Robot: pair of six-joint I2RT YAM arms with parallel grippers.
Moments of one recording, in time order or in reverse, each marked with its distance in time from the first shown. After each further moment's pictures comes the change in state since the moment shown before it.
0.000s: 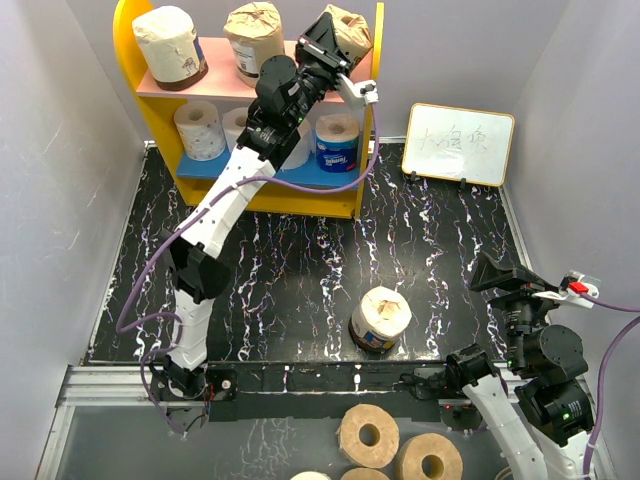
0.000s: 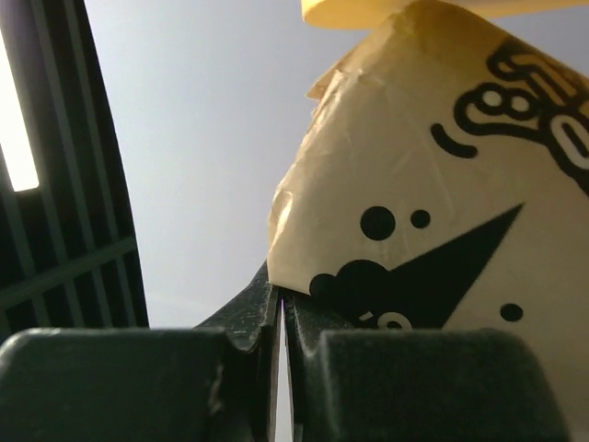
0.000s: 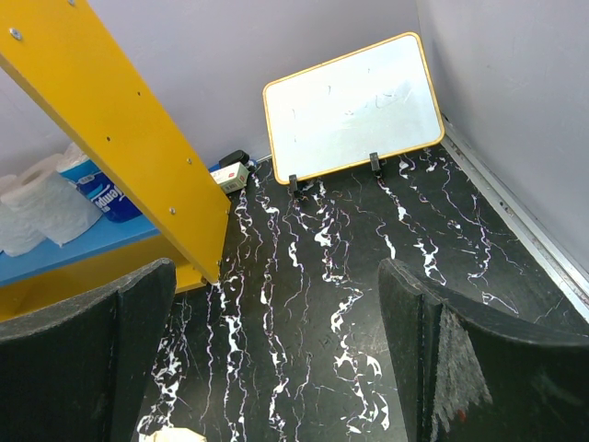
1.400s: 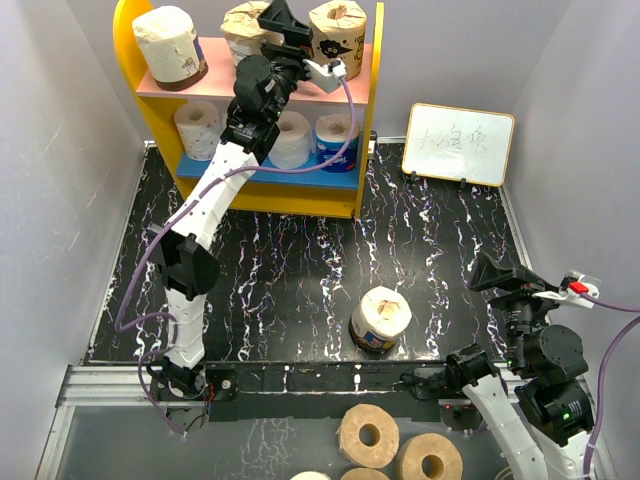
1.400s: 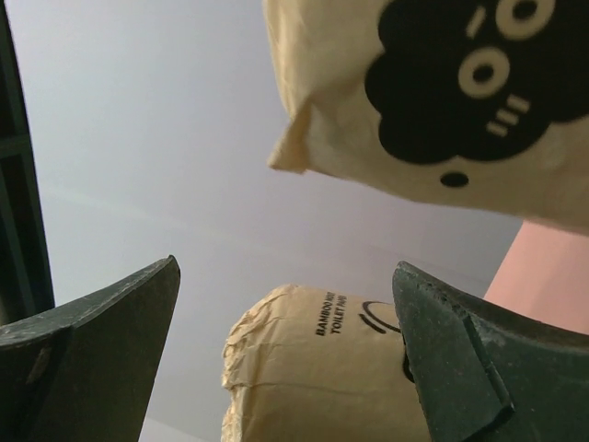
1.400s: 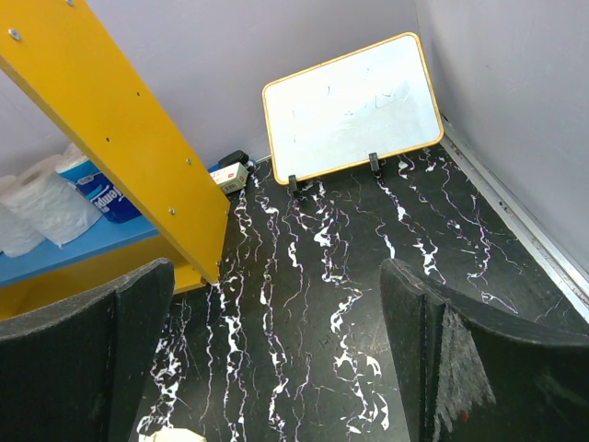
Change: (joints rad) left arm 0.113 -0.032 -0.153 0.166 -0.085 -0.253; right arm 0.002 0.000 0.000 0.000 0.004 0.000
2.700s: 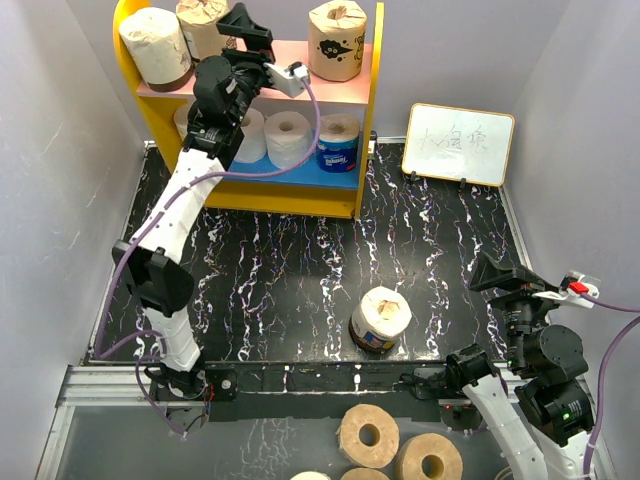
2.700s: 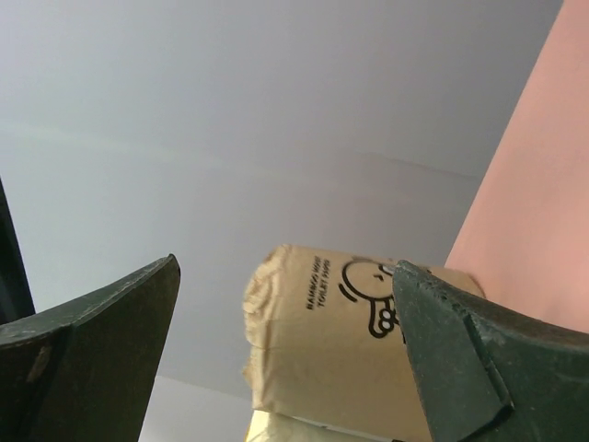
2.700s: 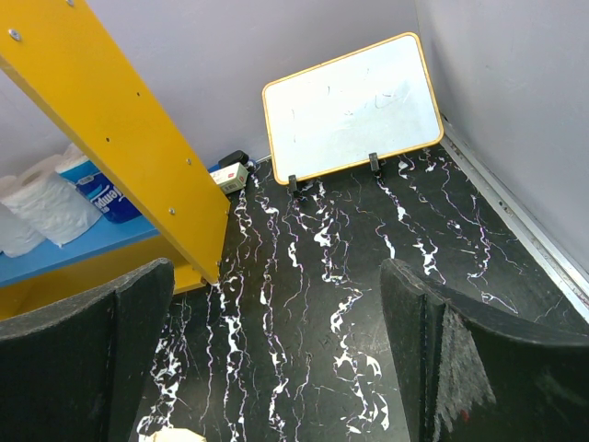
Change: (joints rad) left arm 0.149 -0.192 -0.242 -0.055 0.066 -0.044; right arm 0.000 0.000 0.000 0.000 0.000 0.000
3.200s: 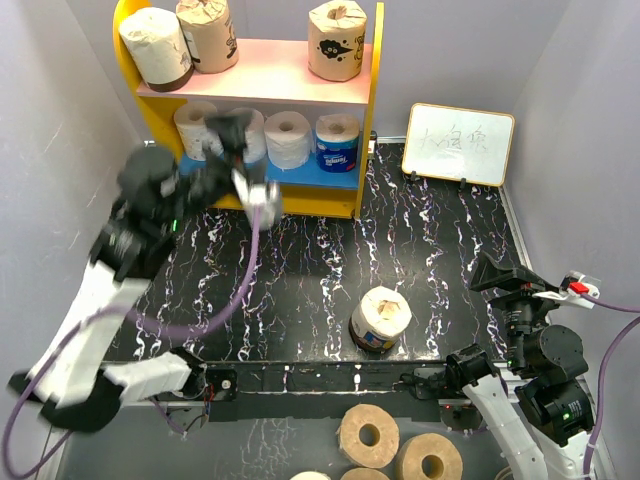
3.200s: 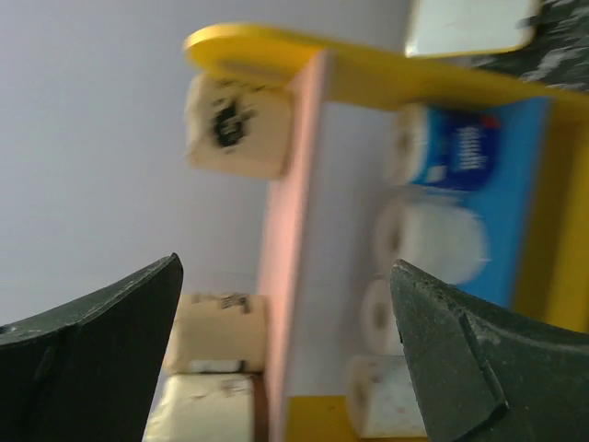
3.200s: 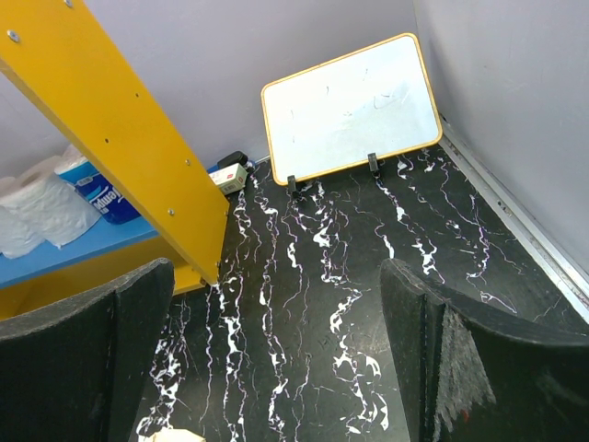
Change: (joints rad) left arm -0.219 -0.688 -0.370 -0.583 0.271 -0.236; right arm 0.000 0.000 0.000 0.000 0.004 0.000
